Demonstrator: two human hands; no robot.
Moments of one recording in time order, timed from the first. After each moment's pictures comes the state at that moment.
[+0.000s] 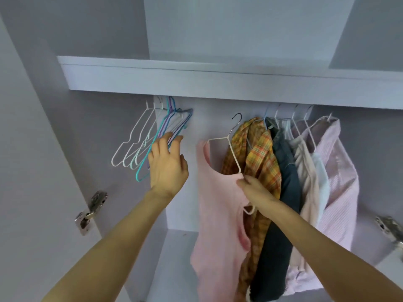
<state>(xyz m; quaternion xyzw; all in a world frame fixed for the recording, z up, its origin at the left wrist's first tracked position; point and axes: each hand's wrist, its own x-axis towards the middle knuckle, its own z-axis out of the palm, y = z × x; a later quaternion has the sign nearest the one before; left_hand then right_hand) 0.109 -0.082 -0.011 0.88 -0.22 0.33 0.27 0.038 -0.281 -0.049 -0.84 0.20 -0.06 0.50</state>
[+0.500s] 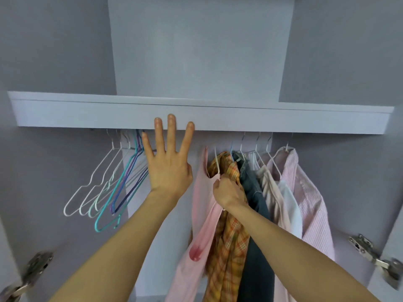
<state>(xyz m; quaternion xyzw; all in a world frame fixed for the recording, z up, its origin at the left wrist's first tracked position) 0.126 -0.148 0.034 0.81 -0.25 0.51 0.13 0.092 -0.298 -0.016 -0.92 0.23 -0.23 0.22</state>
